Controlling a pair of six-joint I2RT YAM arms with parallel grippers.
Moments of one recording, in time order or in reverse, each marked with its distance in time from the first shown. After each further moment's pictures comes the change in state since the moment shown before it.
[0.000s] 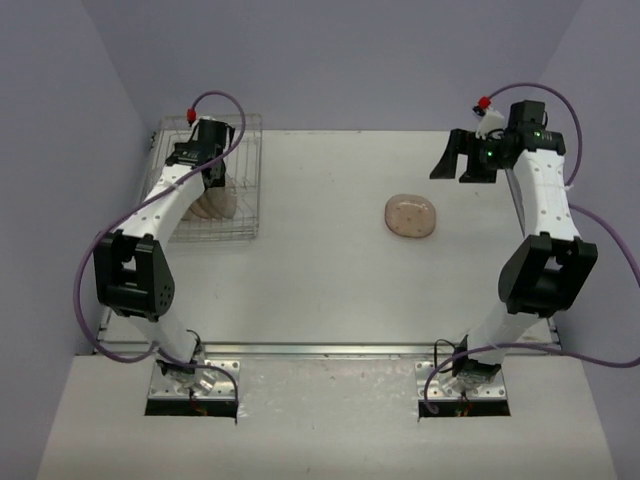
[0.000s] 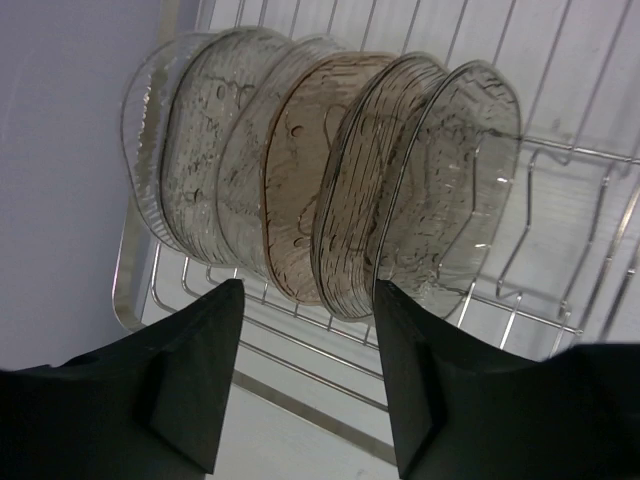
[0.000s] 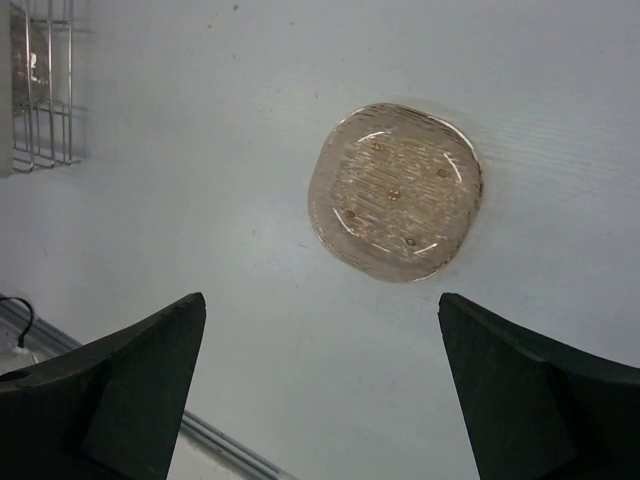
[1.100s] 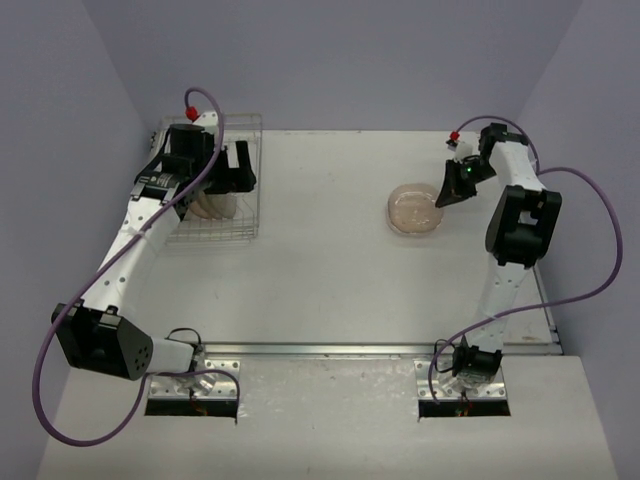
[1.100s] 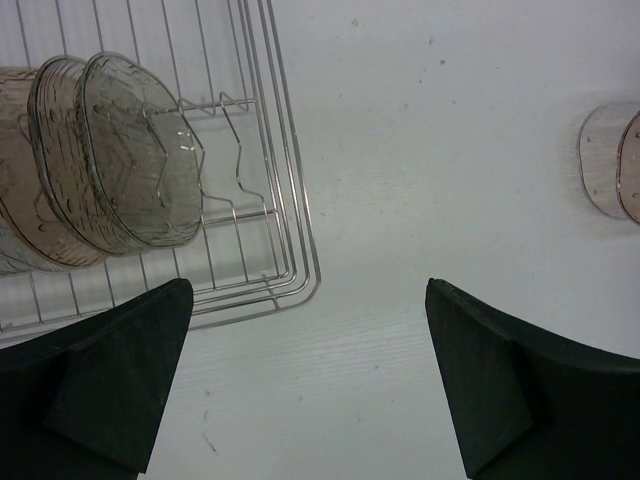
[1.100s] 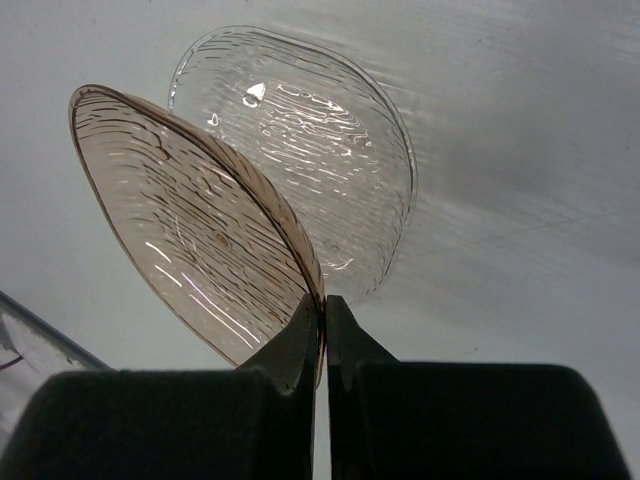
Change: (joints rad) left arm -0.025 -0.328 -0.113 0.002 0.651 -0.057; right arm -0.009 0.460 0.174 -0.133 0.049 -0.189
